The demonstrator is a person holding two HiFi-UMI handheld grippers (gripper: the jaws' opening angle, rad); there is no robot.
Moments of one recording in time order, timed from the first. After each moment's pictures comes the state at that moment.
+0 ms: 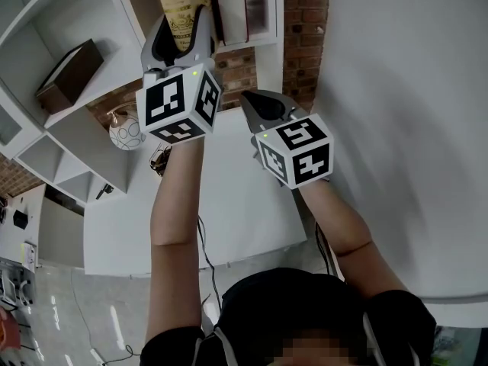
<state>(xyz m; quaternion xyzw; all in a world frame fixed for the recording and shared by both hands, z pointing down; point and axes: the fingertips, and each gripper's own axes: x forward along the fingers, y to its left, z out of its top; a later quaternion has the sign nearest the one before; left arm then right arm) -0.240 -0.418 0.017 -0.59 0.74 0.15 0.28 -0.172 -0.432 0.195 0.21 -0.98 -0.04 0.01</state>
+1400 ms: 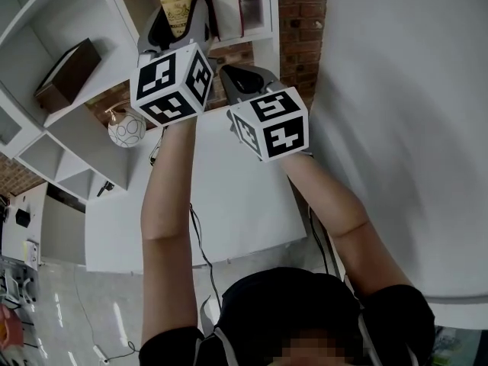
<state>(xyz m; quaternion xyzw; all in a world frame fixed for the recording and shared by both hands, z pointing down) -0.244 -0.442 0.015 -0.60 0.75 0.12 0.26 -0.202 -0.449 0.163 0.22 -0.97 -0.06 -0.04</state>
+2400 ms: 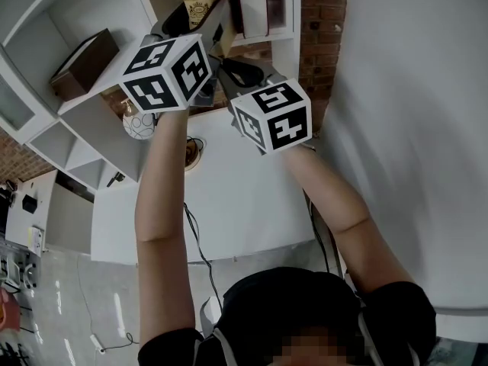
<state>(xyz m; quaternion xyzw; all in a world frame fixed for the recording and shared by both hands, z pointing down) -0.244 -0.443 0.020 -0.68 0.71 0.05 0.19 -0.238 -0.427 0.151 0.16 -0.98 -0.06 -0.05</state>
